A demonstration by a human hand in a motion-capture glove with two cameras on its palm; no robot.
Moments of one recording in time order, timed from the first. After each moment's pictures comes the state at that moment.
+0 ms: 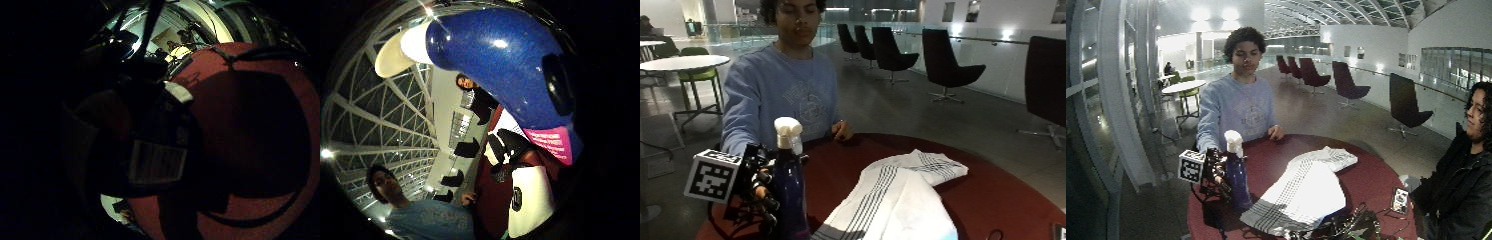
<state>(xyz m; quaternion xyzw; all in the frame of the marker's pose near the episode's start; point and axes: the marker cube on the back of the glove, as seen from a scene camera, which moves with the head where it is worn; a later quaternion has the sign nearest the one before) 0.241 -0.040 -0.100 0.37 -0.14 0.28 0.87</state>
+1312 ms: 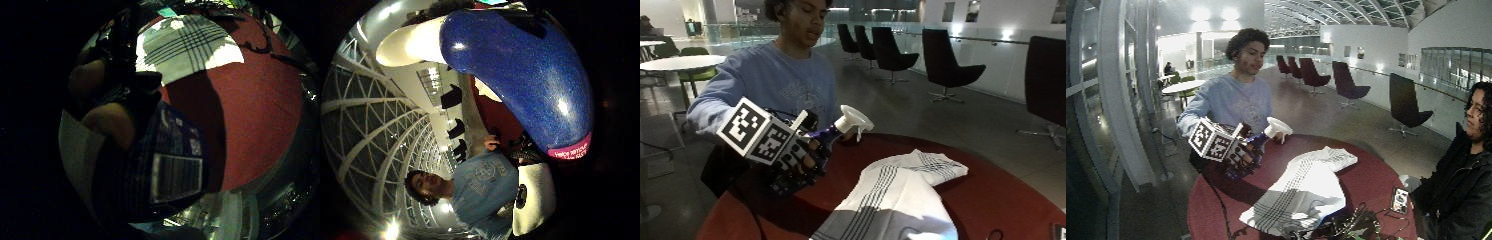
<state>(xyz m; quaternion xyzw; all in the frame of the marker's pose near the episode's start) 0.163 -0.092 -0.138 -0.09 -0.16 0.31 0.93</state>
